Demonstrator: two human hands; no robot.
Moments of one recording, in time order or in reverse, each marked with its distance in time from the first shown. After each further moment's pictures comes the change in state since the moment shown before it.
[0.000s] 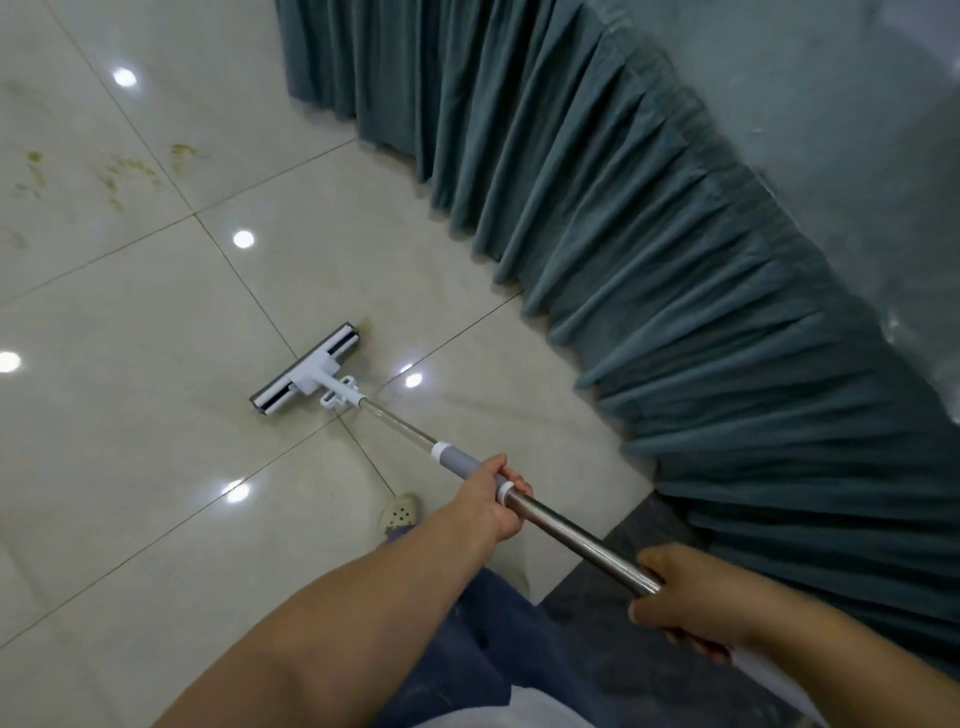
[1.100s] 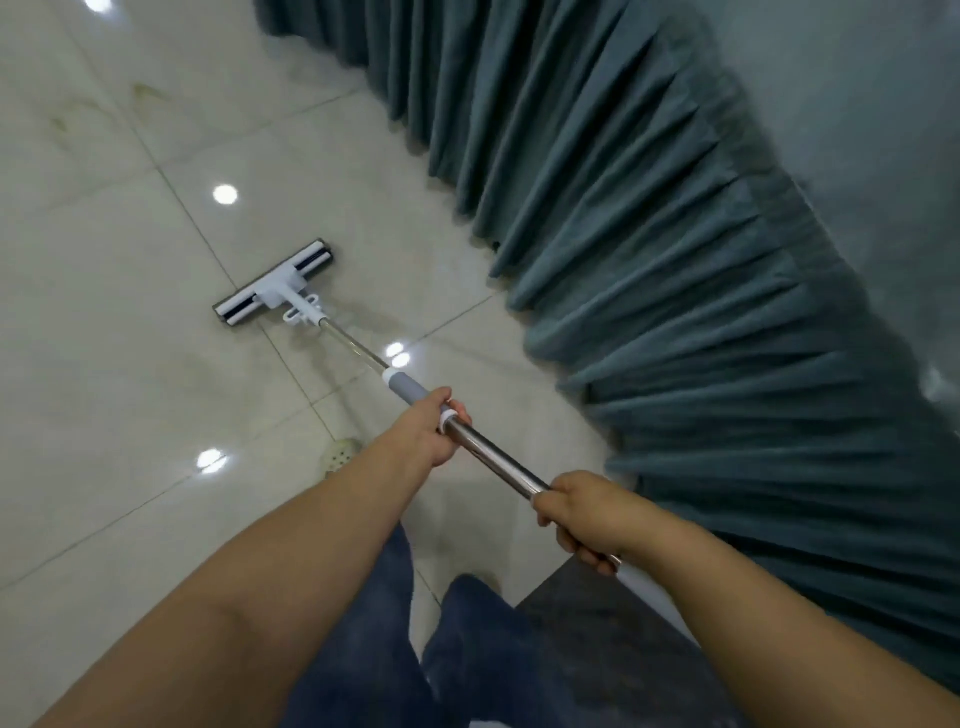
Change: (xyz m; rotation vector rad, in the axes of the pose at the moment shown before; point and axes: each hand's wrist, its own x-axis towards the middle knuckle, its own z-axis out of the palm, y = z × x) left_hand 0.058 0.123 0.065 0.080 -0.044 0.235; right_hand 0.100 -0.100 -0.053 0.126 0.030 -0.011
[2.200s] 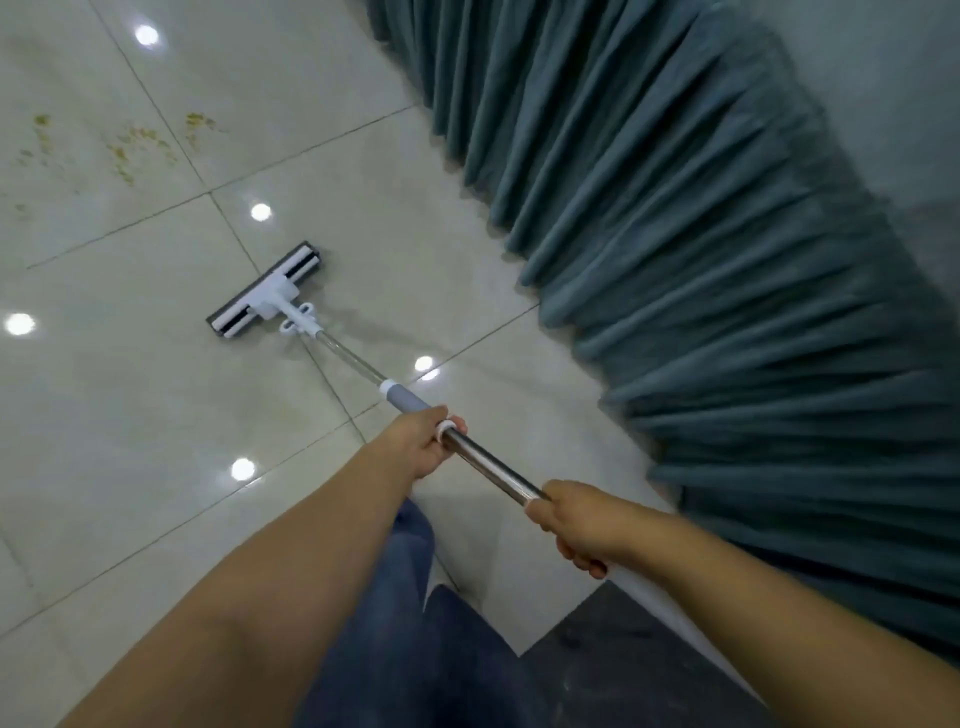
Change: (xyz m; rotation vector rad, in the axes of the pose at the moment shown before) left_hand 0.006 0.060 -0.047 0.229 0.018 0.071; right_hand 0.030 -0.043 0.038 -0.118 -0.070 -0.085
